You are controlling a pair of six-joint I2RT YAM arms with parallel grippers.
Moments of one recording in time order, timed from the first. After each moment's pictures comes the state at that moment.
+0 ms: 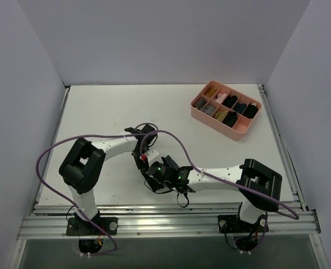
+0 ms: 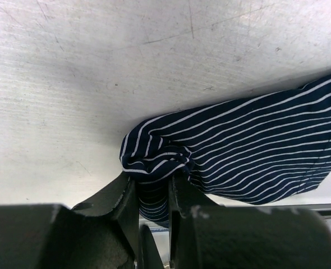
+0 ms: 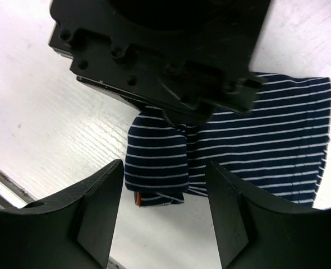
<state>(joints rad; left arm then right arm) -0.65 1.84 1.17 -0.82 0.13 -1.02 1.19 1.62 0.87 -0.09 0.33 0.38</state>
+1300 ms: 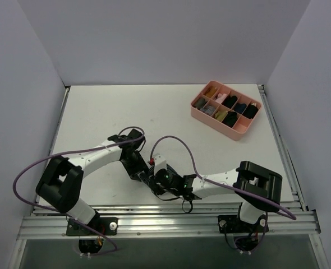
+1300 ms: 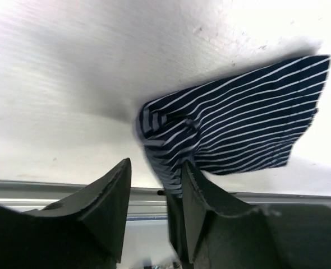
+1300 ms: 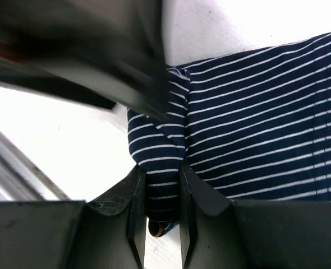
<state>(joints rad) -0.62 1.59 0.97 -0.80 0.12 -1.15 1.23 1.65 0.71 0.19 0.30 0.54</state>
